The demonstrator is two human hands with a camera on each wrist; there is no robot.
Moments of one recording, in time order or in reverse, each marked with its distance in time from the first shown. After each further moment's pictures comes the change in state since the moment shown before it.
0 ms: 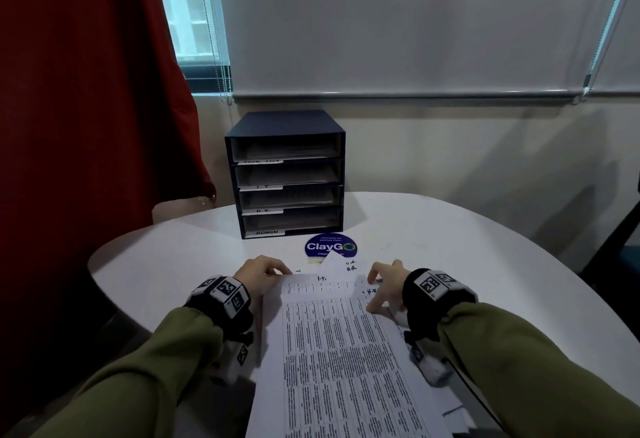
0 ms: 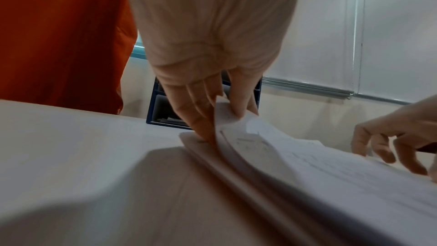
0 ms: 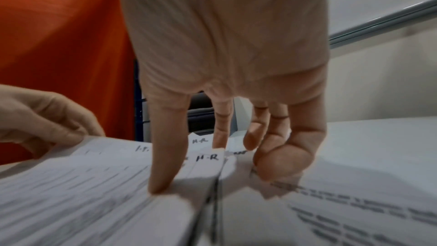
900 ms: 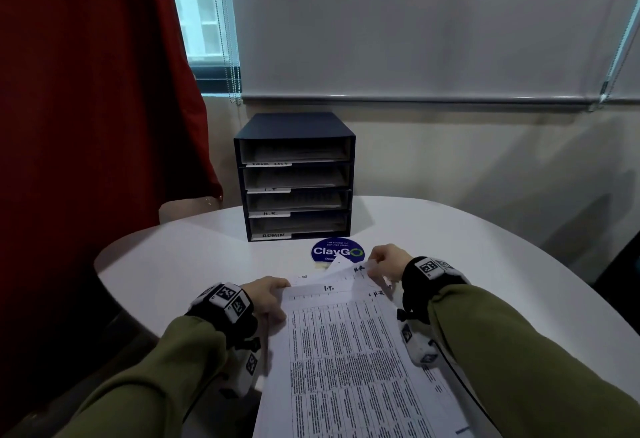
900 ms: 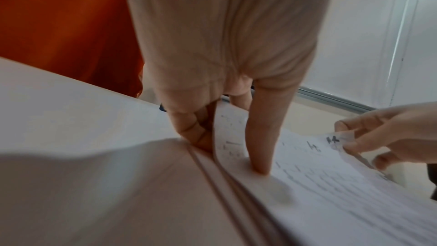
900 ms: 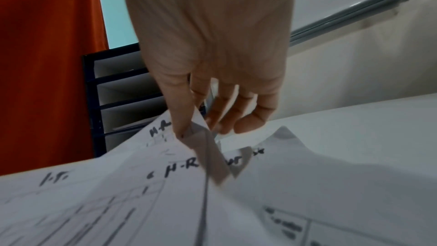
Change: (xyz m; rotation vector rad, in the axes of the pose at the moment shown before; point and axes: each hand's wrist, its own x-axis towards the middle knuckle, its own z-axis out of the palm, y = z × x) left_hand -0.009 -0.003 0.003 -0.155 -0.316 -0.148; right_hand 0.040 -0.013 -0.020 0.250 0.131 -0.152
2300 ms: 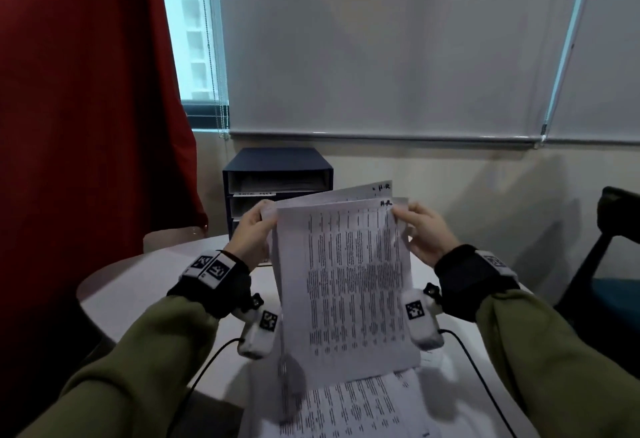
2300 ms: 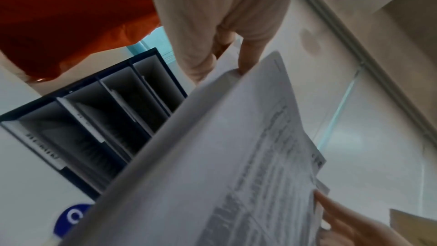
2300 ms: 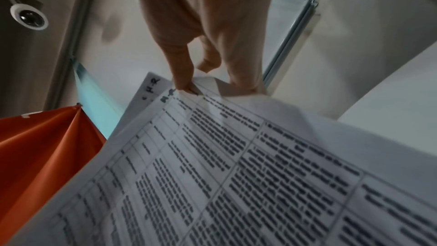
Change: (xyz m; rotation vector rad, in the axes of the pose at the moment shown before) left_hand -0.050 0.102 -0.052 -0.923 0.430 0.563; right_hand -0.100 -0.033 -0.105 1.209 0.254 -0.309
